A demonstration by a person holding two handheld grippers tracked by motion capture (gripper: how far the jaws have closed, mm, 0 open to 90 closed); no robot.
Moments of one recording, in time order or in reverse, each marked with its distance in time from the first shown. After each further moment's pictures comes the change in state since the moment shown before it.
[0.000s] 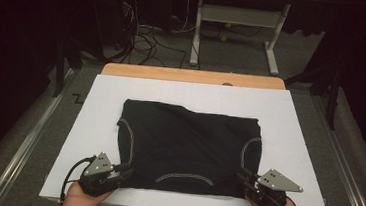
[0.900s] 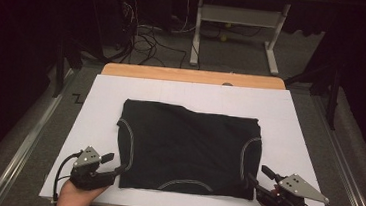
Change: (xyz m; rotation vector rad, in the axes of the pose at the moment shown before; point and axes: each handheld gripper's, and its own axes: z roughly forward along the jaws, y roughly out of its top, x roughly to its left) left arm 0.021 -0.004 -0.009 -0.042 0.076 -0.151; right arm -0.015 -0.004 -0.033 -0.105 -0.081 0.124
